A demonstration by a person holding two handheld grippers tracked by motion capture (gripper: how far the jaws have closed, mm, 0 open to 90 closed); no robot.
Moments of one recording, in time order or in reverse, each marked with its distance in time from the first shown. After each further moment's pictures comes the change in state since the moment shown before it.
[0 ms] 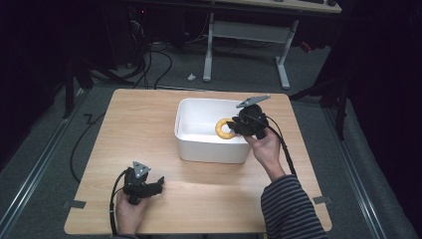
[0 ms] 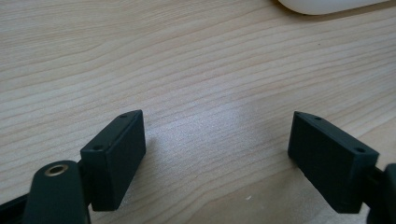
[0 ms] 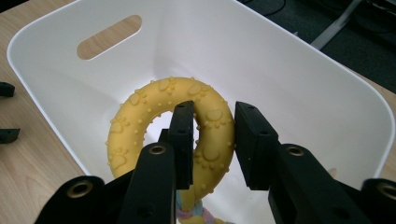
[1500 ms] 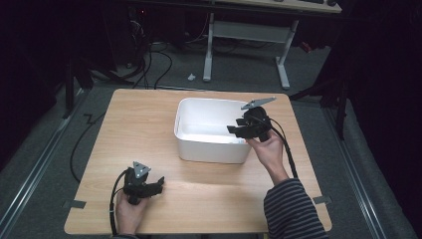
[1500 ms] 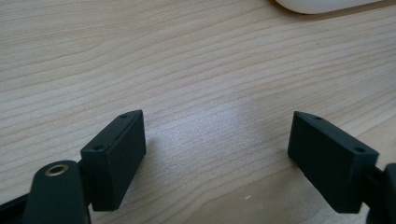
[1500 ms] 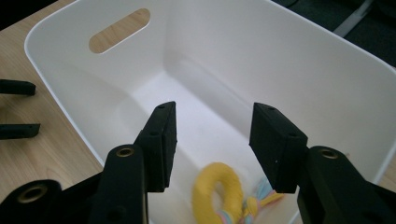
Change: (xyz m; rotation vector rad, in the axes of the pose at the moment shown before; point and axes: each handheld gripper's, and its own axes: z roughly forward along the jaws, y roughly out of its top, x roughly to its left) left arm 0.000 0.000 0.000 -0.001 -0.002 0.002; right arm -0.010 -0.012 -0.005 -0.006 0.063 0.050
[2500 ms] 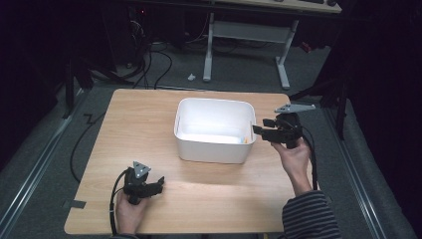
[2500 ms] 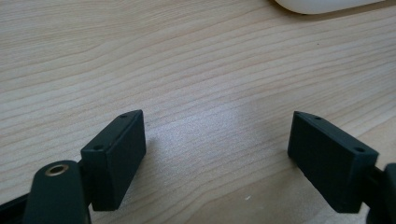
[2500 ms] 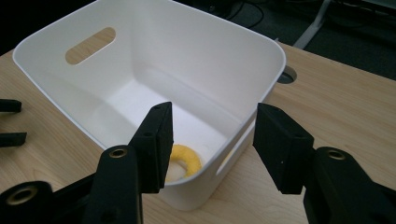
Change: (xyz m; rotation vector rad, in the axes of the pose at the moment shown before) left arm 0.000 0.000 0.000 0.000 0.000 0.000; right arm -0.031 -0.039 -0.059 -0.106 -0.080 0.101
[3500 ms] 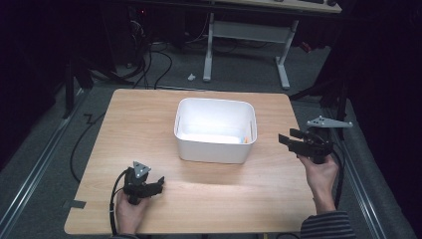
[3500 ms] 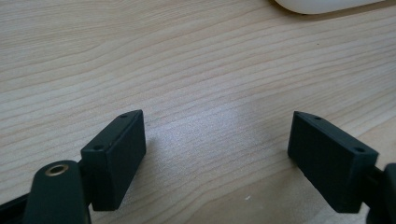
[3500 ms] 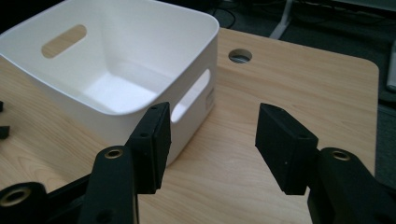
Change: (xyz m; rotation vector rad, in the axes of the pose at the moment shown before) left arm 0.000 0.000 0.000 0.000 0.000 0.000; right arm -0.027 -0.046 -0.056 -0.047 -0.082 0.081
